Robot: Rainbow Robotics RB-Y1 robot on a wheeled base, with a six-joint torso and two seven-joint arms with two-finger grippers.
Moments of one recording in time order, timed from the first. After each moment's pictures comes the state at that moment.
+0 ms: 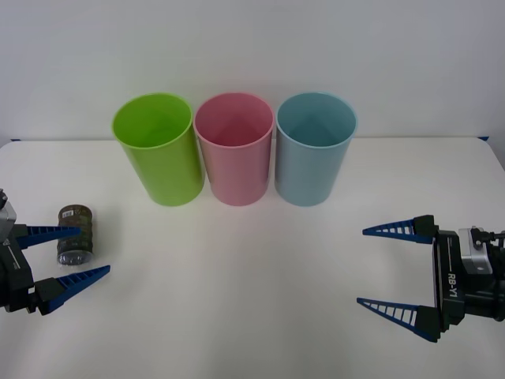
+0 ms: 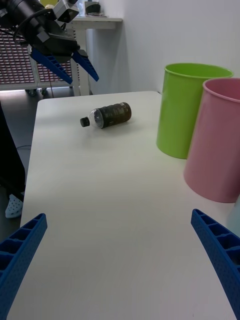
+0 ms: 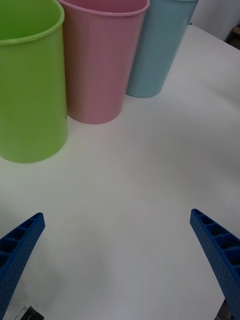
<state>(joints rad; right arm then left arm) 0.08 -0.47 -0.31 -1.81 1.33 -1.52 -0.05 0.28 0.64 0.44 -2.01 -1.52 -1.25 0.66</state>
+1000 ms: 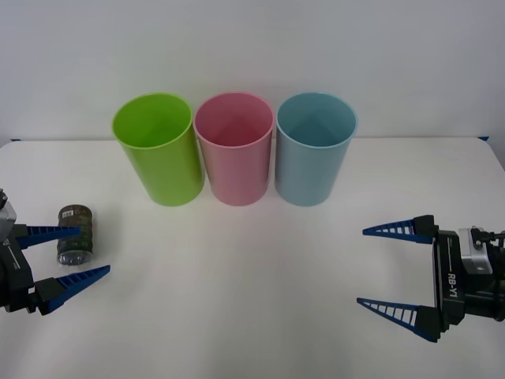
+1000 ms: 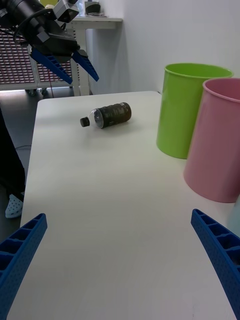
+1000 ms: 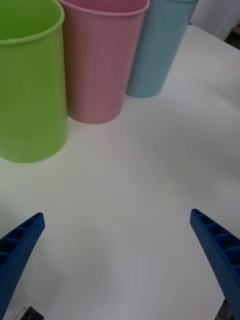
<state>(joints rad) 0.08 -0.47 -0.31 -1.81 1.33 -1.52 -0.05 0.28 0.64 0.44 -2.01 -1.52 -1.25 0.66</state>
